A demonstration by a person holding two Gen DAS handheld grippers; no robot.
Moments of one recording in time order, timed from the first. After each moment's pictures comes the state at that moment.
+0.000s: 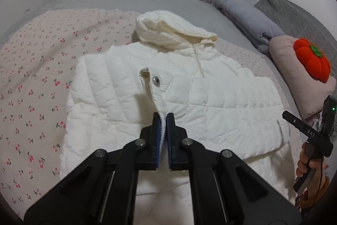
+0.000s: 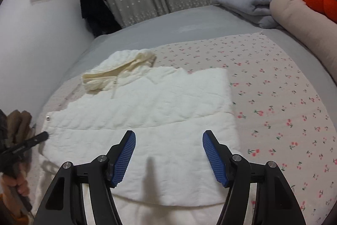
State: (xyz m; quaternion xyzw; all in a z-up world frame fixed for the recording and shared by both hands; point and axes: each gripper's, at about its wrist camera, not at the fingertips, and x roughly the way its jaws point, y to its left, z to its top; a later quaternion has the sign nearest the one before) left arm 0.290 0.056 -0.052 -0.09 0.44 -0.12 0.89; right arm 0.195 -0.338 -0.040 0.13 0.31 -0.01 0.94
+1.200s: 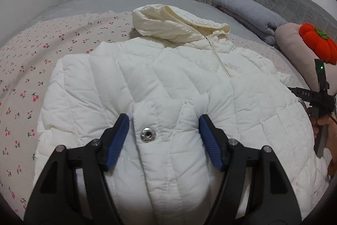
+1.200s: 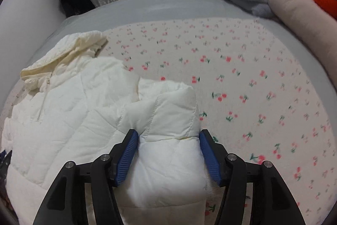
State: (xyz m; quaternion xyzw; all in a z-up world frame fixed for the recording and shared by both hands) left arm 0.330 0.043 -0.107 -0.04 0.39 -0.13 0.91; right arm 0.306 -0.385 -0.076 0.11 0.34 -0.07 0.93
